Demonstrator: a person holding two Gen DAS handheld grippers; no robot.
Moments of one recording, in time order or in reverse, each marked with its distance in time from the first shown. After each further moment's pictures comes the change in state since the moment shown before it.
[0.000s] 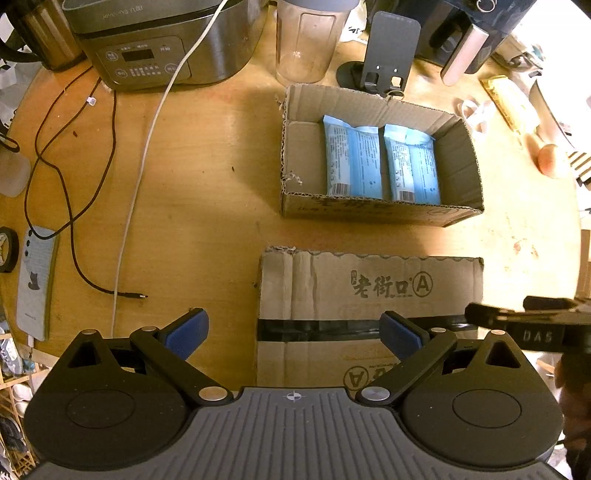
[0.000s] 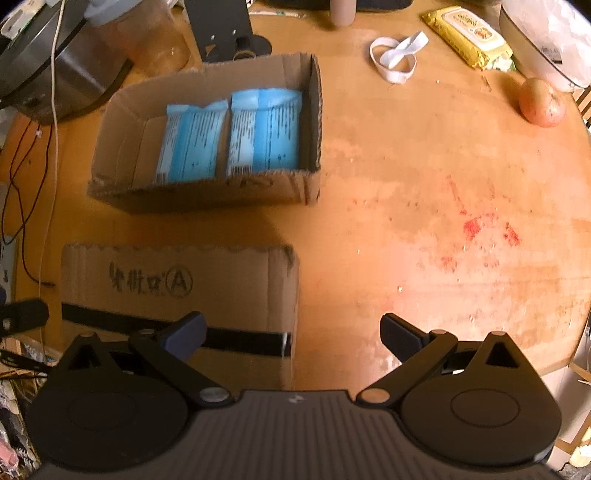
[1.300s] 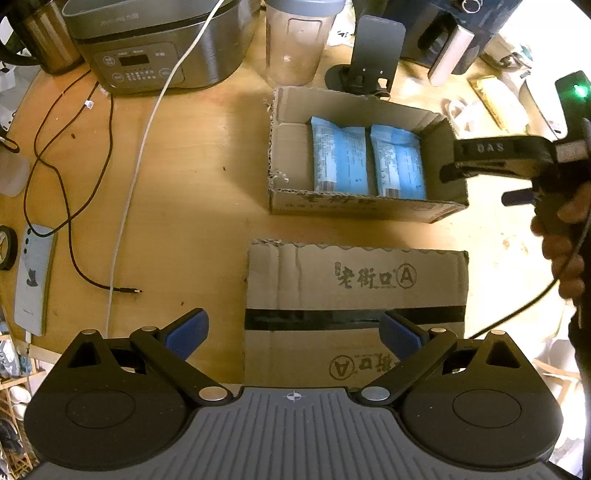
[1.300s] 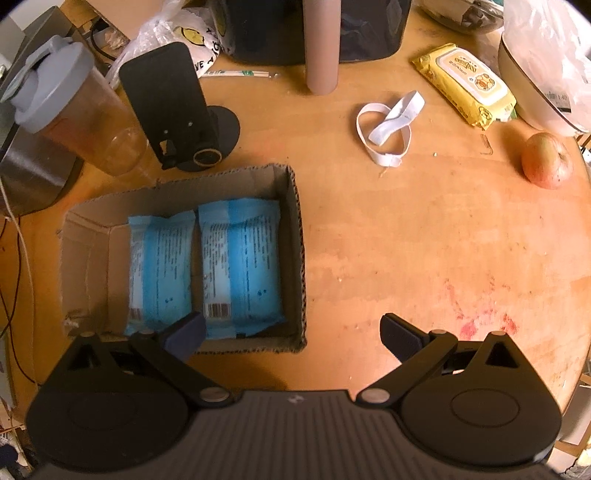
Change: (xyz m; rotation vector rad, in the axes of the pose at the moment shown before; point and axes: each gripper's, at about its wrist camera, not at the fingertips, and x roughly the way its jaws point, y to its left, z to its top) left arm -0.010 -0.009 -0.008 0.004 -0.016 -0.012; right arm 0.015 -0.006 0.107 -0.007 -0.070 -0.033
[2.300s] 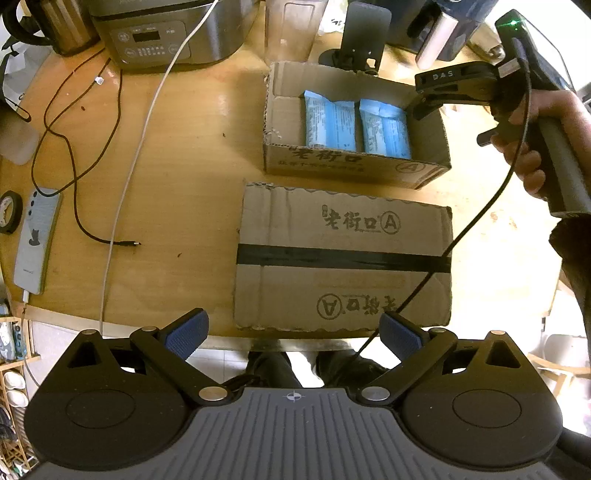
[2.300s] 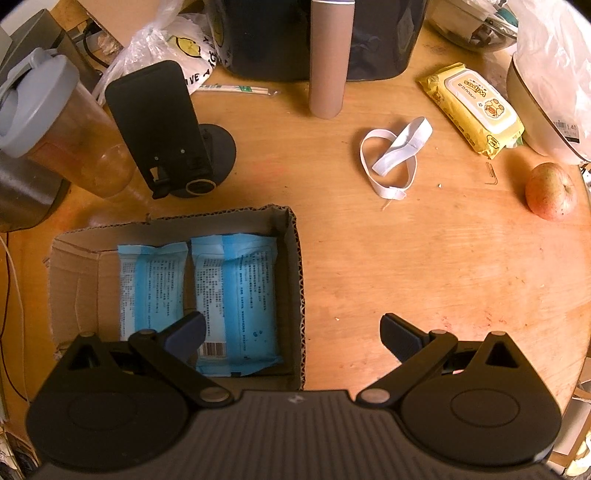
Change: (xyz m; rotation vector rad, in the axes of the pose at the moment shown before) left arm -0.019 -0.005 -0.049 -0.015 0.007 -0.013; right arm 0.012 0.008 0.034 -0.043 -0.011 -0.035
